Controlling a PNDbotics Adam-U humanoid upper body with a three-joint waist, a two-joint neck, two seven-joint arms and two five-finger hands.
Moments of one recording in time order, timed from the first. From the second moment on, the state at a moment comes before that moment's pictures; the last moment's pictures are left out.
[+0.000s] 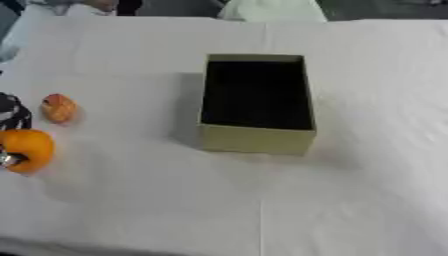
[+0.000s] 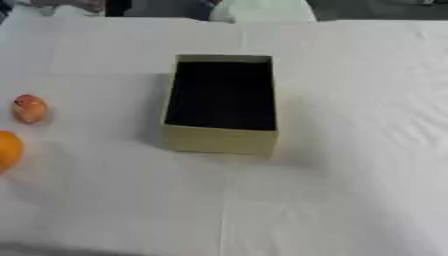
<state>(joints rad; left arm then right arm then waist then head) -0.11 1.01 -0.03 -1.63 -0.83 0.00 -0.51 -0.17 -0.89 -0.07 -1.98 0.37 0.02 -0.56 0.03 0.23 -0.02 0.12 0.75</state>
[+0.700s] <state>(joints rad) -0.13 1.02 0.04 -1.82 -0.83 0.04 -0.45 -0.17 -0.88 -0.07 -1.98 0.37 0.02 -0.57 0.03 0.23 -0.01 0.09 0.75</state>
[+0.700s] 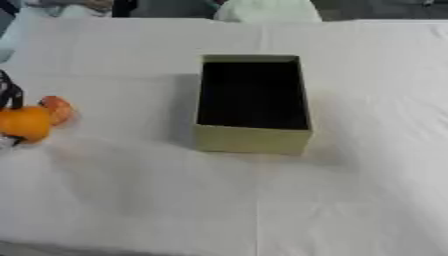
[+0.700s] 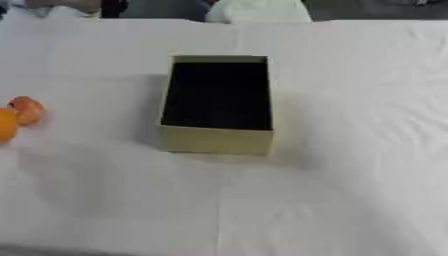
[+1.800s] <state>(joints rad) -0.75 0.91 -0.15 -1.90 -0.71 -0.05 -0.48 -0.25 -0.89 -0.05 -1.98 0.35 0.02 -0.54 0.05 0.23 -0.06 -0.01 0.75</state>
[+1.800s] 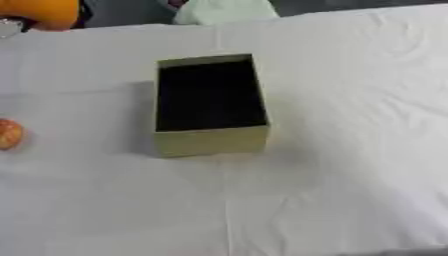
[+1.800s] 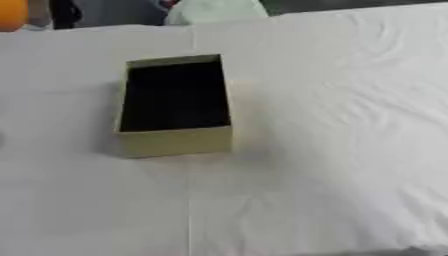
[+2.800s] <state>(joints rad) -0.97 0.58 -0.31 -1.61 -0.73 -0.12 -0.44 -0.32 -0.88 -0.03 -1.98 0.32 0.01 -0.52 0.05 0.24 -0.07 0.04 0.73</state>
